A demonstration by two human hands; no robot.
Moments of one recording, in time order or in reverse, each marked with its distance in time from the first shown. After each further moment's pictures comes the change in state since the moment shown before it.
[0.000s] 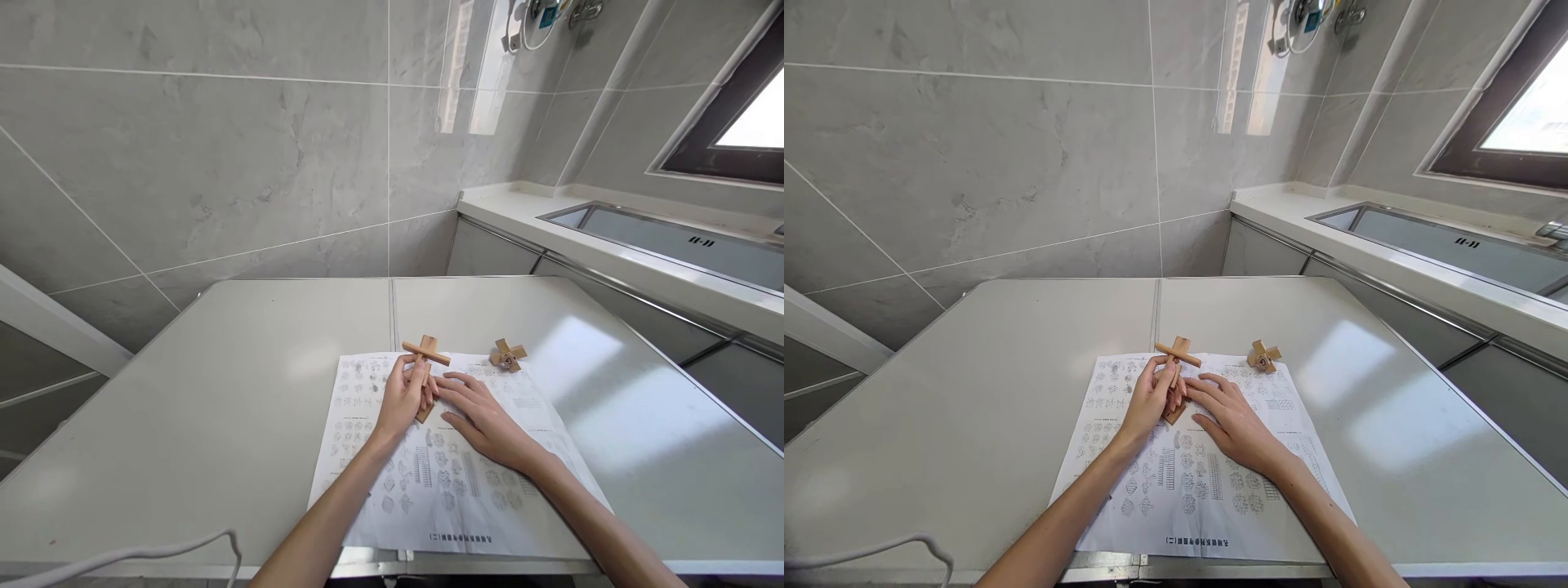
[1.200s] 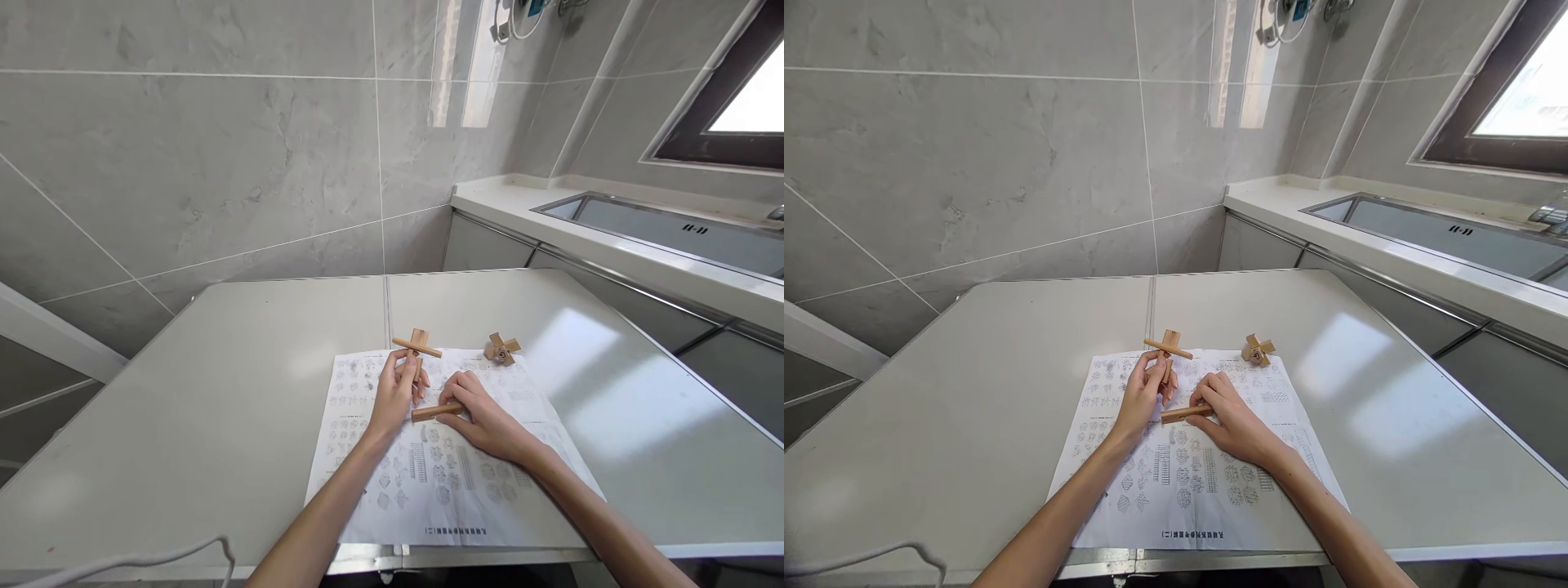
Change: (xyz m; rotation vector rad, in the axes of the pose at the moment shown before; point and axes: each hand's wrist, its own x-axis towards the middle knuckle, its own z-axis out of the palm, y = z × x) left_hand 0.001 0.004 0.001 -0.006 0.043 0.012; right_hand 0.000 -0.007 -0.008 0.292 -0.010 0.185
